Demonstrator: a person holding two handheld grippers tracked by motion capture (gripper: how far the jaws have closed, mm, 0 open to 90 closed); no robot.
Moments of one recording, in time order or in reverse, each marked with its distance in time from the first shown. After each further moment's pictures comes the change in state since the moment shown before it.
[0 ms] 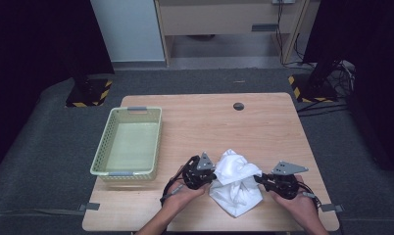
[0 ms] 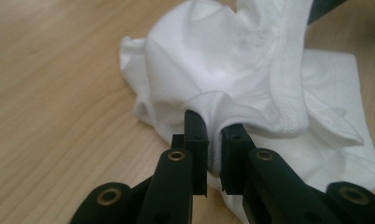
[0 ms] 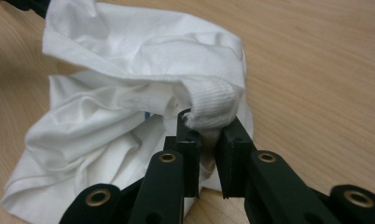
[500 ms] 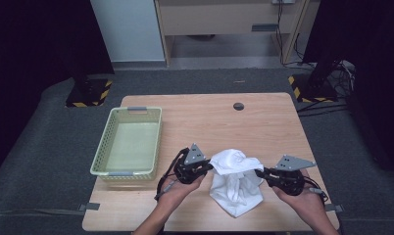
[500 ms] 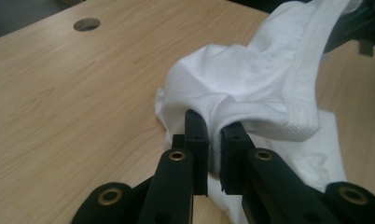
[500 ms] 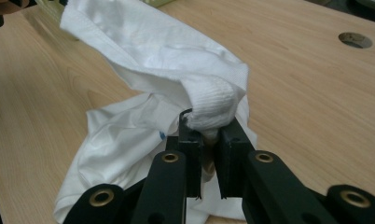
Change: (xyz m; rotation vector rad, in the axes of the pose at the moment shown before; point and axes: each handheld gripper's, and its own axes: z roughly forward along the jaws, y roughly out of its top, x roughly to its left) left arm 0.002 0.019 -0.043 -0.141 0.025 -0.040; right arm 0.014 0.040 -0.029 -0.031 0.010 -0.068
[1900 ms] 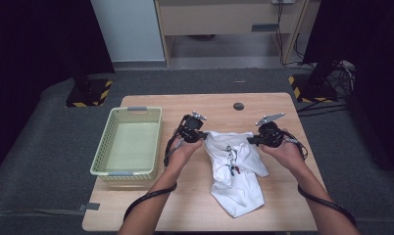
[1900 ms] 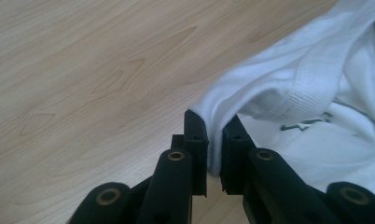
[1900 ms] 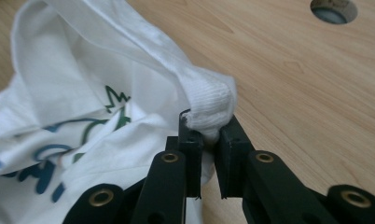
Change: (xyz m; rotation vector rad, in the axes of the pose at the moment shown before) left arm 0.113 0.033 0.085 0.289 0.185 -0.201; right arm -0.104 0.052 0.106 0.260 -0.035 0.063
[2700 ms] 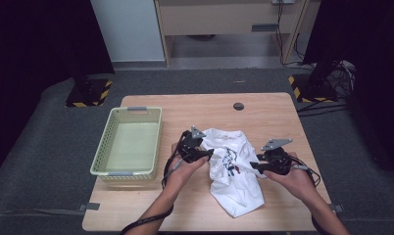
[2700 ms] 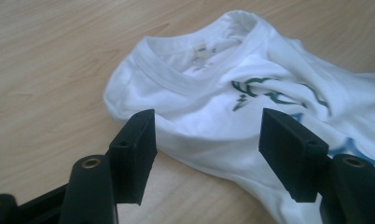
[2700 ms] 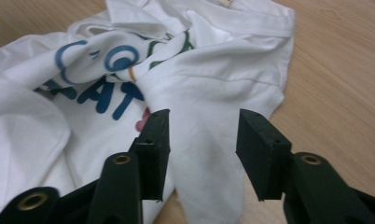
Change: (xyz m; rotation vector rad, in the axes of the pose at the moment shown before) left arm -0.043 -0.050 -0.027 -0.143 -0.023 0.013; right arm 0.055 -0.058 -0.035 -0.006 -0.021 -0.036
